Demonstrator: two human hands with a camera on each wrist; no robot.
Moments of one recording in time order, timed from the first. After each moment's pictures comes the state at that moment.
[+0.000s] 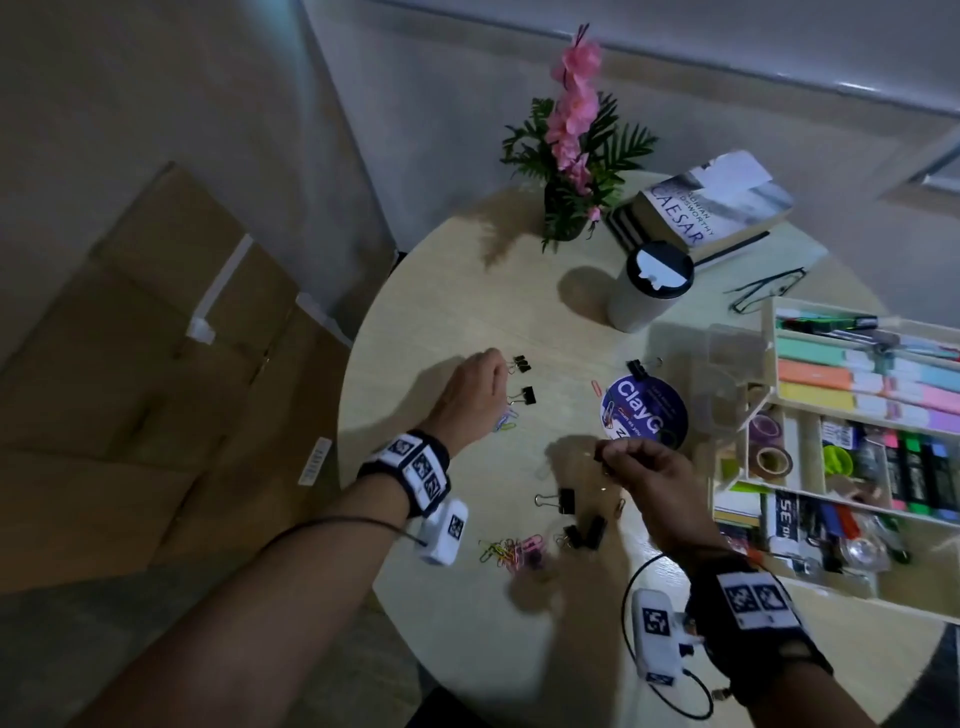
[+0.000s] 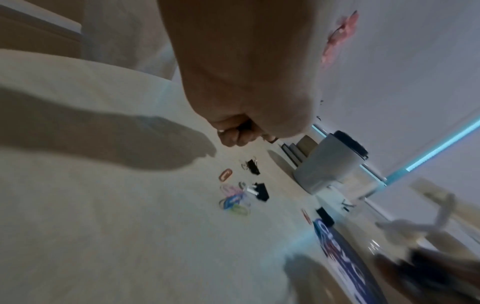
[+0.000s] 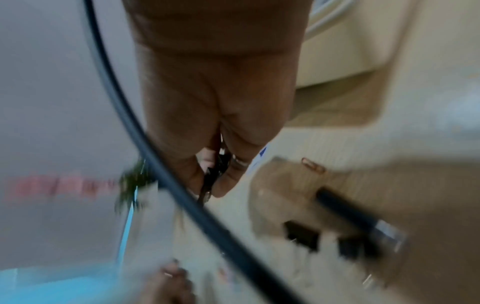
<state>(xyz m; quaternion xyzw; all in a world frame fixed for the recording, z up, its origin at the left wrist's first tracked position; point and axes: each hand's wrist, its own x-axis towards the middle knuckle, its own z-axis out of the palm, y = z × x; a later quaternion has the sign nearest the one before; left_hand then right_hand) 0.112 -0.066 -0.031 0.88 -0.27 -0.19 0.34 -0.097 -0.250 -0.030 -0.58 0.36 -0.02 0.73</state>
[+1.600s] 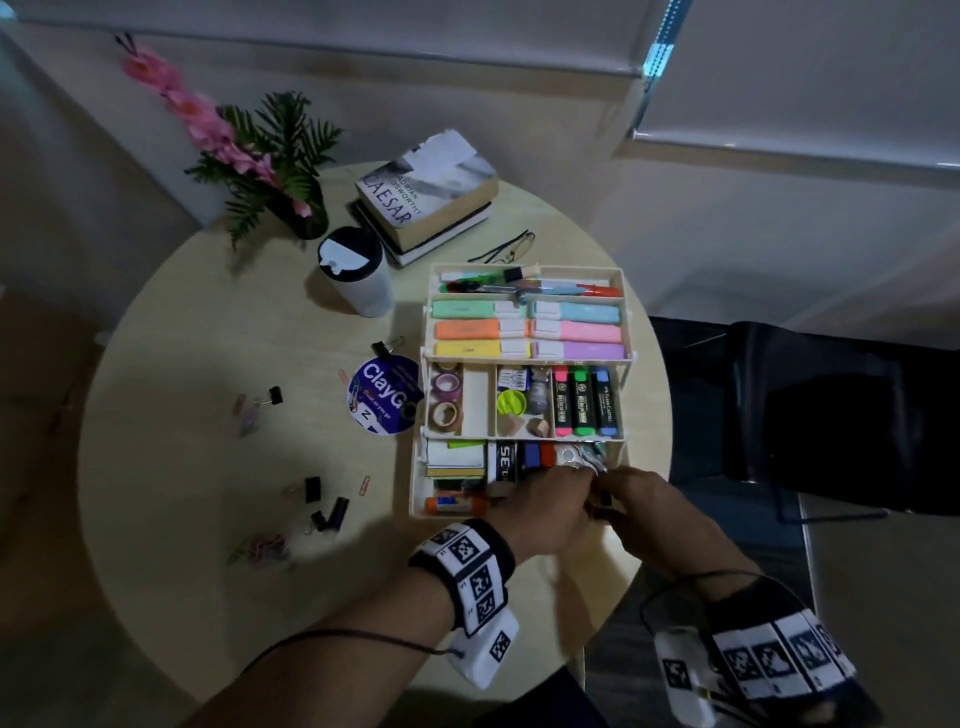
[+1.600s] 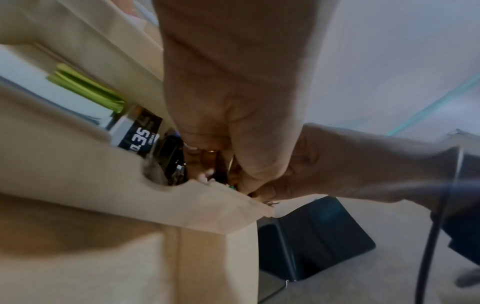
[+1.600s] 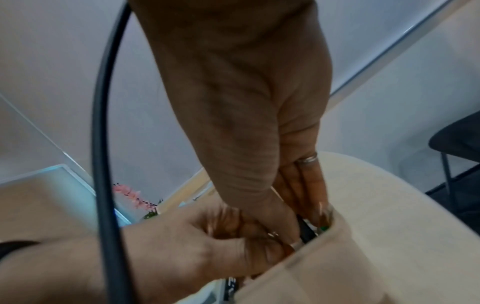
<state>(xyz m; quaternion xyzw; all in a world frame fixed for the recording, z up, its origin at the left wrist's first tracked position) -0.214 -0.374 0.020 0.75 -0.47 -0.41 0.20 -0.329 -0.508 0.026 -0.93 0.17 0.19 0.28</state>
